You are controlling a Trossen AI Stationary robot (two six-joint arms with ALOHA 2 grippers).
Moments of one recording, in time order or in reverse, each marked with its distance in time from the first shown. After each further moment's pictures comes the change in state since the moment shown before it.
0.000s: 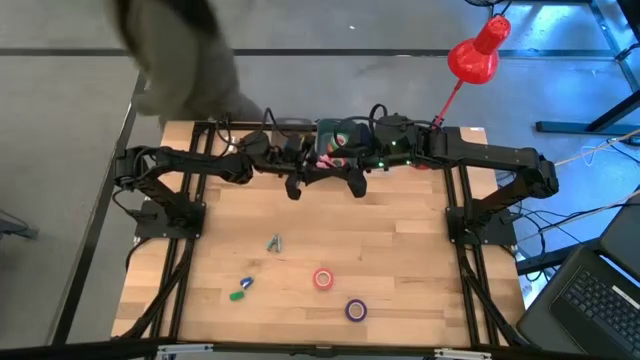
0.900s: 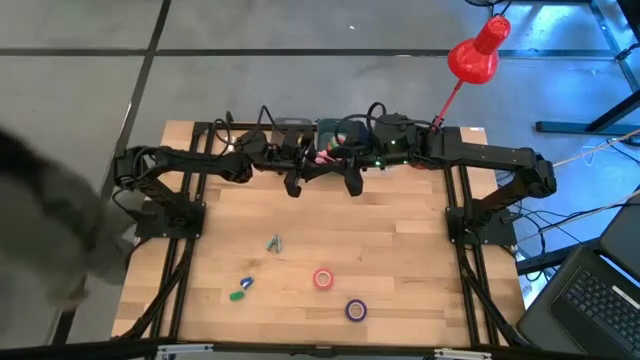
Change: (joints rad) left arm -0.001 0.000 0.008 0.042 -0.014 0.004; right arm 0.000 0.020 -0.001 0.084 0.003 -0.021
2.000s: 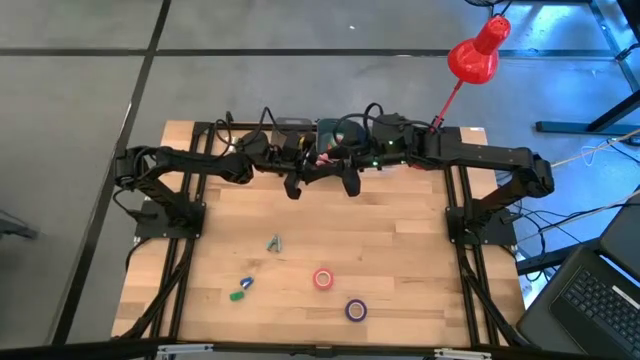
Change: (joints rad) left arm -0.002 0.003 0.005 -0.009 0.020 -0.006; right arm 0.000 0.015 0.000 0.040 -0.035 0.032
